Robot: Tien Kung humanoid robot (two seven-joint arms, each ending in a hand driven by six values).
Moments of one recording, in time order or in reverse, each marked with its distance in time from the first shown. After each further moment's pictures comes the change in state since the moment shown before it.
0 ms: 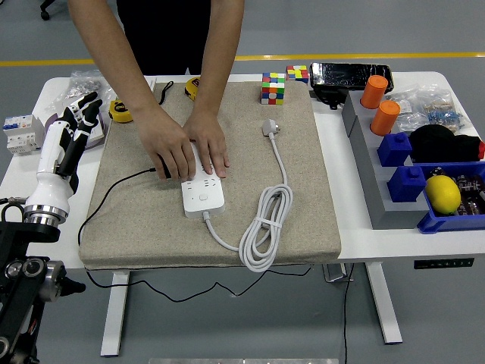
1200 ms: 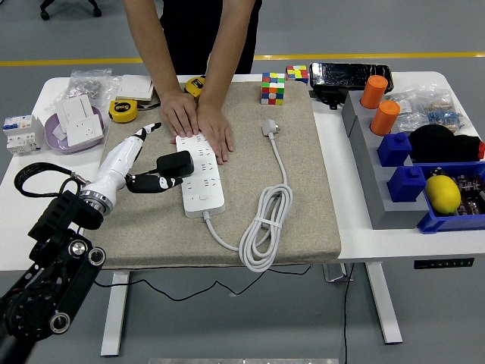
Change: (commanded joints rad) left arm -0.201 -0.003 0.178 0.245 0.539 -0.130 0.162; right arm 0.005 -0.003 -0.024 0.000 0.006 0.000 -0.008
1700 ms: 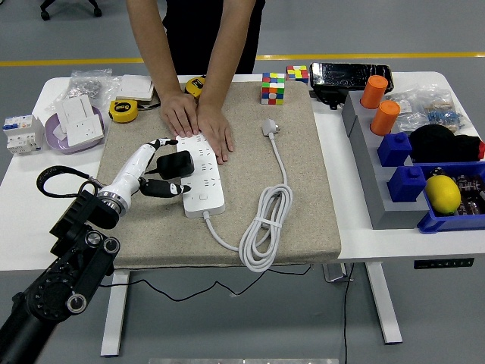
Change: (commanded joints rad) left arm -0.086 -0.037 0.012 0.203 -0.156 0.015 -0.036; right arm 0.003 -0.003 -0.022 0.000 0.004 -0.003 -0.011
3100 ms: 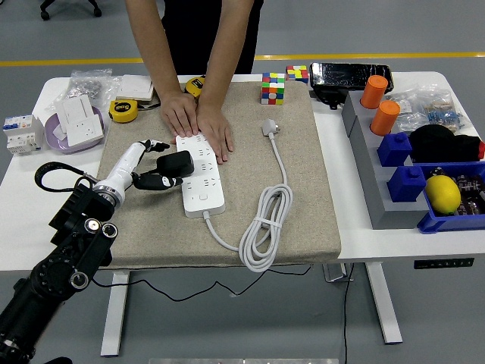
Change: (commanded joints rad) left arm -0.094 0.000 -0.028 0.189 -0.031 0.037 -0.040; right arm 0.003 0.002 -0.014 0.000 0.002 -0.001 -0.006
